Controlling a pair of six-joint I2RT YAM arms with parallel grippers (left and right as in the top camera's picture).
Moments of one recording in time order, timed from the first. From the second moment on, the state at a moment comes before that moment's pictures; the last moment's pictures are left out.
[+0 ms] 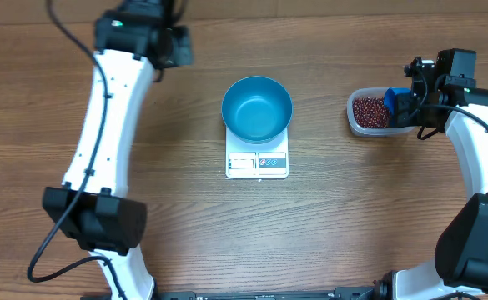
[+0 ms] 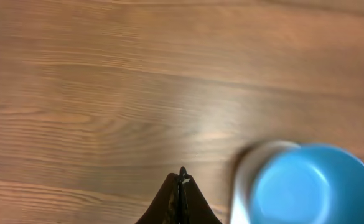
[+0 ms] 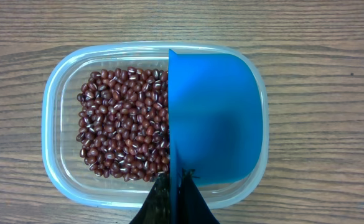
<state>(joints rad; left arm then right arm) -0.18 1.98 2.17 -1.20 -0.13 -0.32 -0.20 1.71 1.33 -0.75 -0.11 -0.19</state>
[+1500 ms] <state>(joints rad) -0.08 1.98 2.17 -1.26 -0.13 -0.34 -0.02 1.84 1.56 -1.04 0.22 -0.35</state>
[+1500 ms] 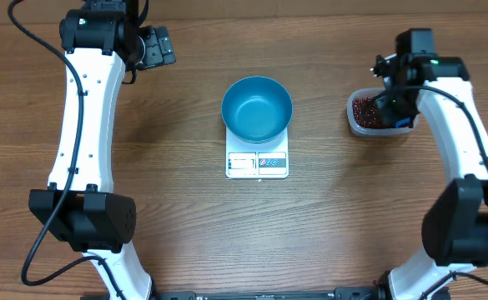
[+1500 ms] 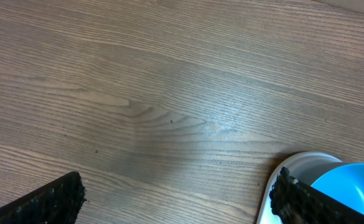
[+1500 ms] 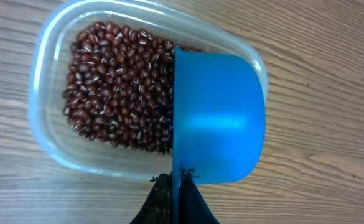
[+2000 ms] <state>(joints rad) -0.08 1.98 2.17 -1.26 -0.13 -0.34 0.01 1.87 1.56 -1.01 0.25 -0.33</state>
